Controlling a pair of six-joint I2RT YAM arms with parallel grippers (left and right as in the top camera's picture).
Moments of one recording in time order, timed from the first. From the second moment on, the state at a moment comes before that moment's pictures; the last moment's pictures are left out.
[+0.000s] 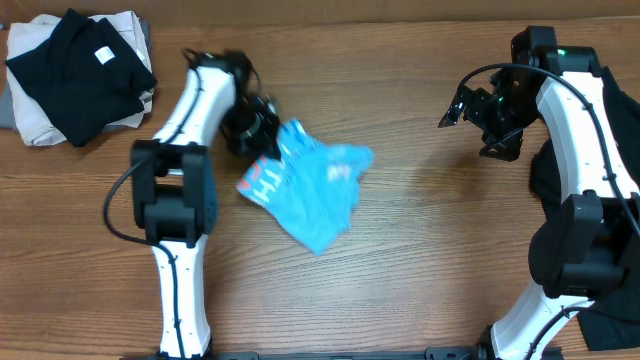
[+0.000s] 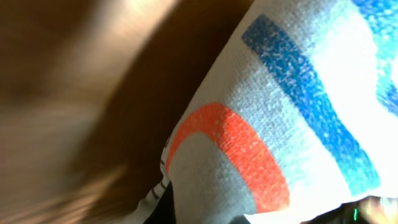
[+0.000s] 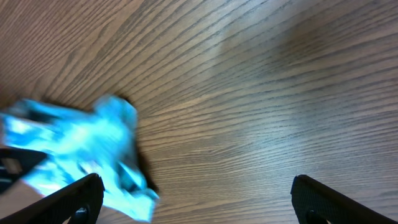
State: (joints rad) left arm -0.11 2.39 2.03 -1.35 0.45 -0.03; right arm -0.08 1.96 1.78 -1.33 -0.33 0.38
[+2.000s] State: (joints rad) left arm 0.45 2.39 2.66 -1.11 -0.10 -0.26; right arm -0.08 1.96 1.78 -1.42 -0.33 0.38
